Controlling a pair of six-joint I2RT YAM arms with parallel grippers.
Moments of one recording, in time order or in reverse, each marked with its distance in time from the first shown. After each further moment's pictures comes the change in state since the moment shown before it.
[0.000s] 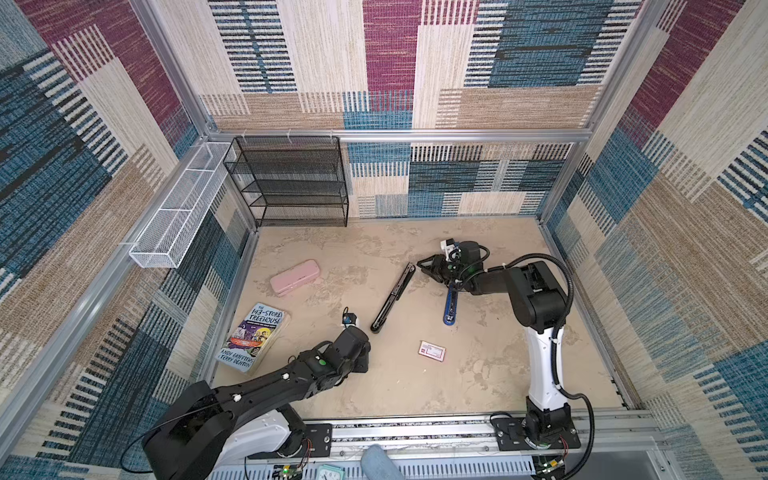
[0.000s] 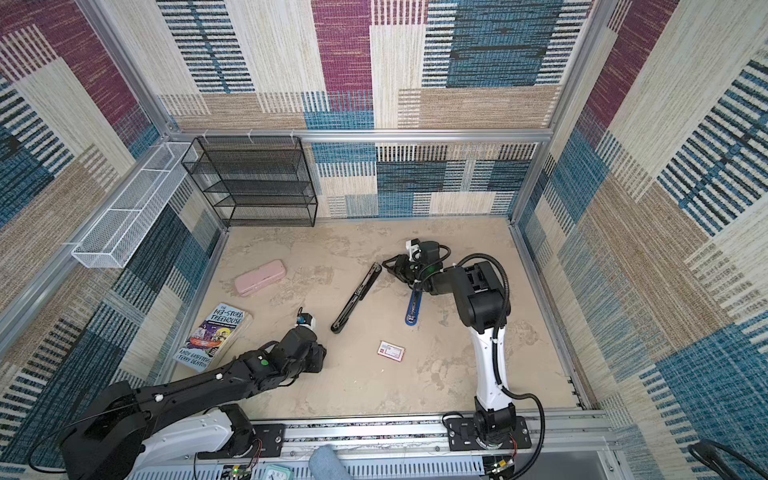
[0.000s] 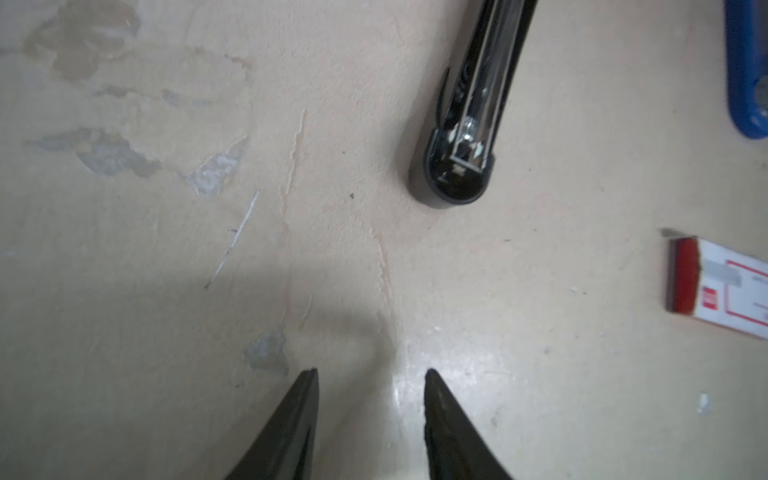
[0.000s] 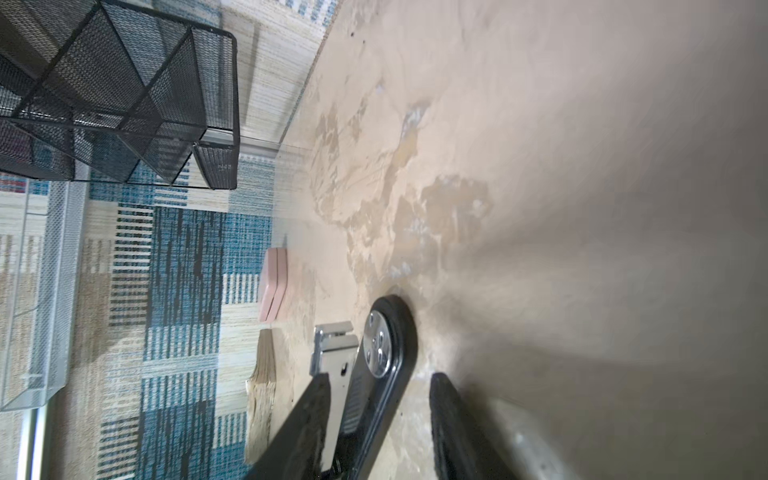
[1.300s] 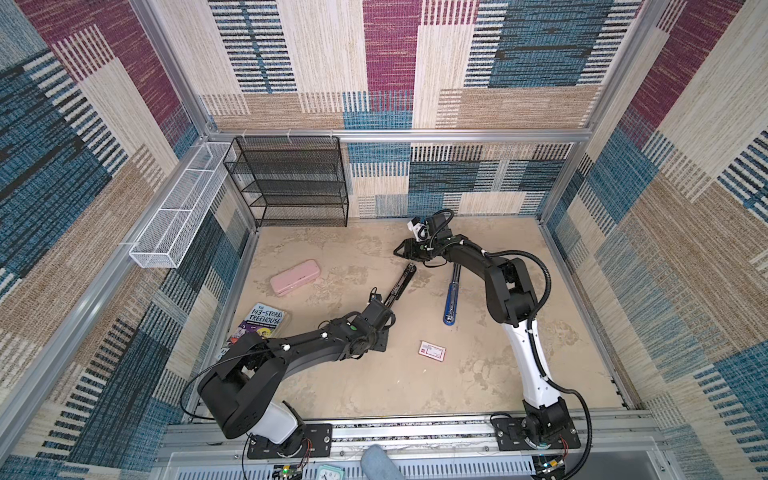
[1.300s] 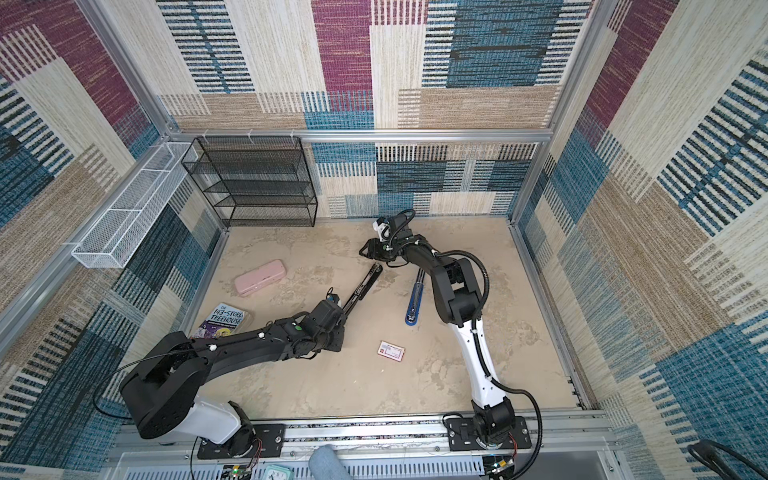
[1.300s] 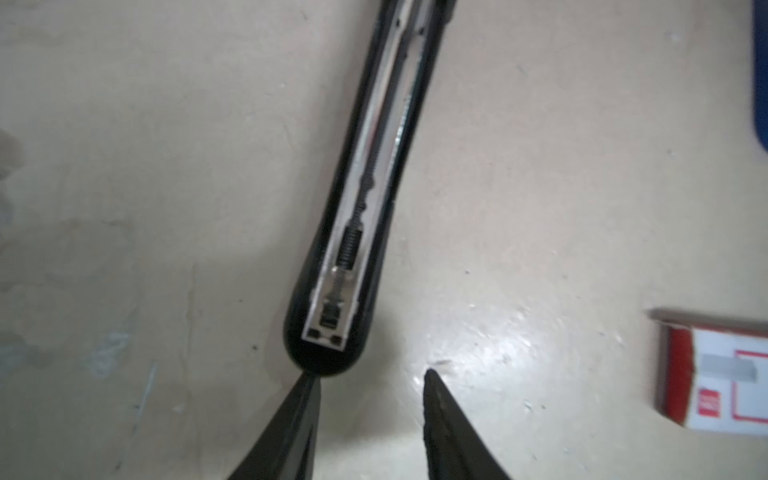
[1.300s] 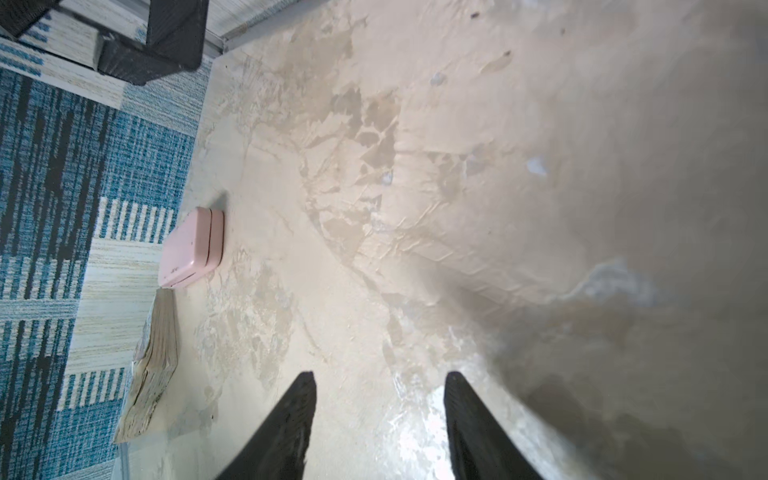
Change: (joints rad) left arm 0.033 0.400 0.328 -0.059 -0.005 0.156; right arm 0.126 0.247 0.700 -0.744 0.088 -0.465
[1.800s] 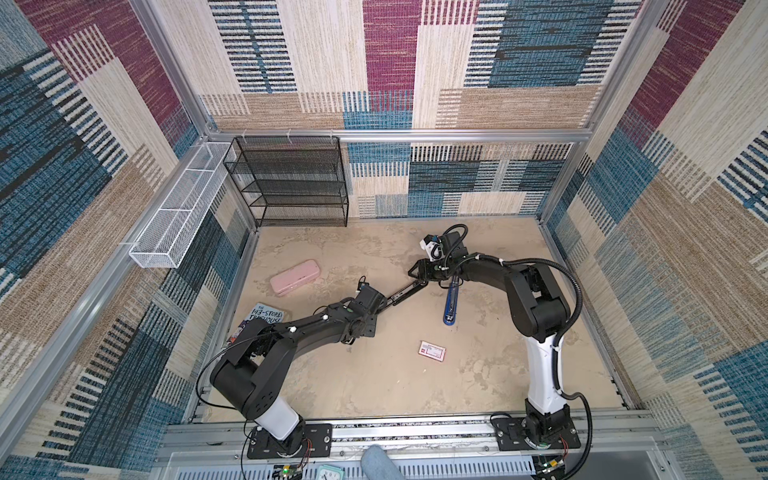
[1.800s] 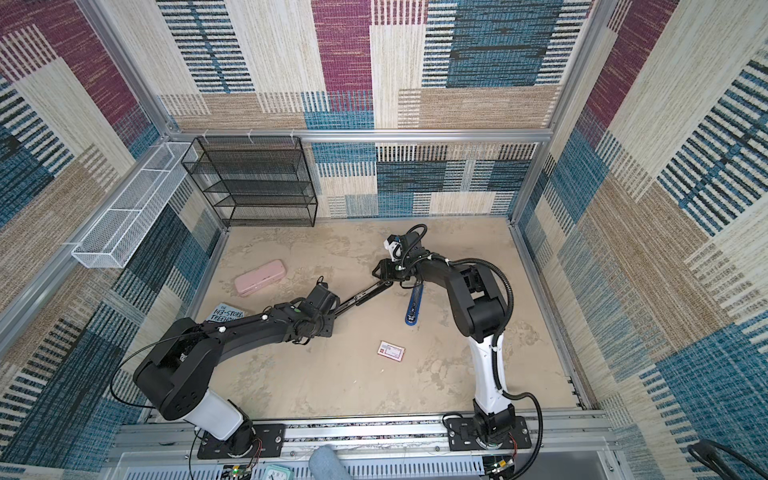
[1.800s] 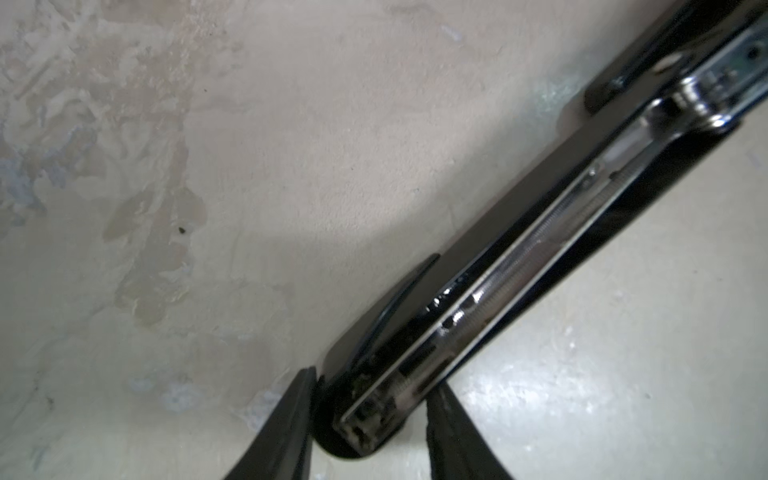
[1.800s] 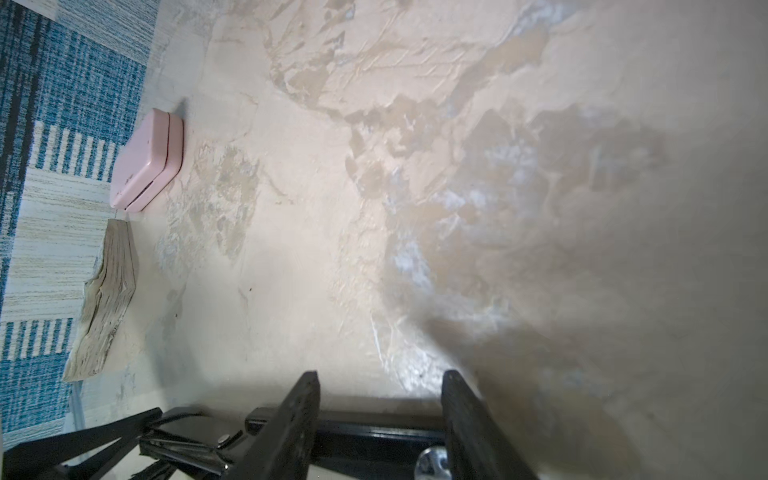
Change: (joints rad) left arm 0.132 0.103 0.112 -0.089 -0.081 0.083; right arm -0.008 -0.342 -0.576 0.173 0.069 -0.079
